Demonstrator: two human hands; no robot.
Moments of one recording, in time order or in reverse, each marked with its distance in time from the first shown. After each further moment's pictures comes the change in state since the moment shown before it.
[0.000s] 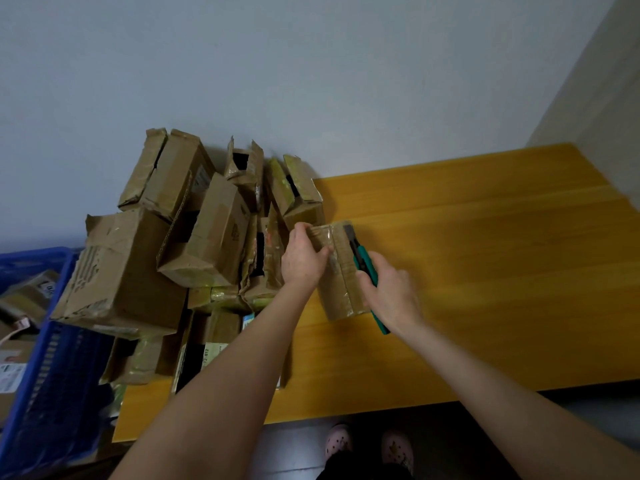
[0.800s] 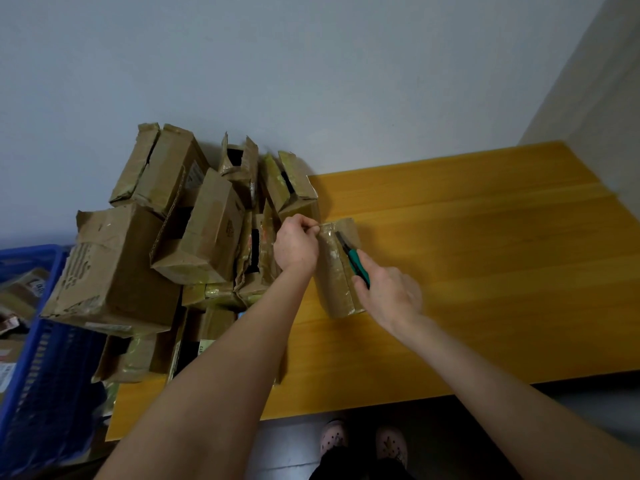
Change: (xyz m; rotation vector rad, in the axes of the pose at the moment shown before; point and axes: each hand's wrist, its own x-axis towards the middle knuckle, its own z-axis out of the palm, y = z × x) left_hand 0.013 0.012 -0.001 -0.082 0.142 -0.064; right_hand -0.014 -0.018 -0.023 -0.401 -0.099 -0.018
